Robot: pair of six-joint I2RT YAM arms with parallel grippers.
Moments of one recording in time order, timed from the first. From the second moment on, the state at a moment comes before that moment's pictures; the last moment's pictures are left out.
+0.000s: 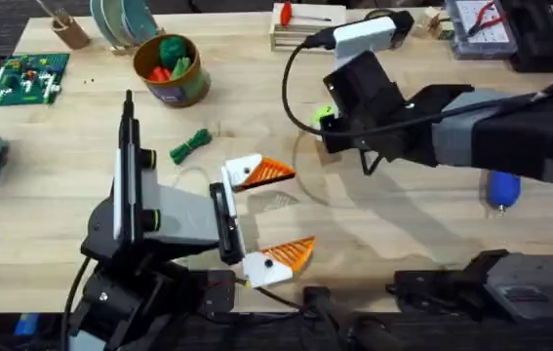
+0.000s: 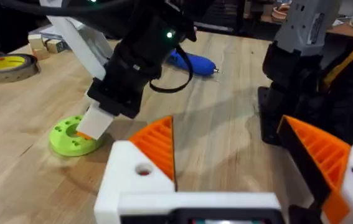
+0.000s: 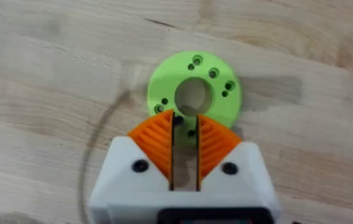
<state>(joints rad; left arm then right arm) -0.35 0.00 0.01 -0.09 0.97 0.00 0.65 1.54 0.83 -0.30 0.27 0.35</state>
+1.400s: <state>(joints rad) -0.35 0.00 0.01 -0.09 0.97 0.00 0.65 1.43 0.83 -0.30 0.29 0.23</state>
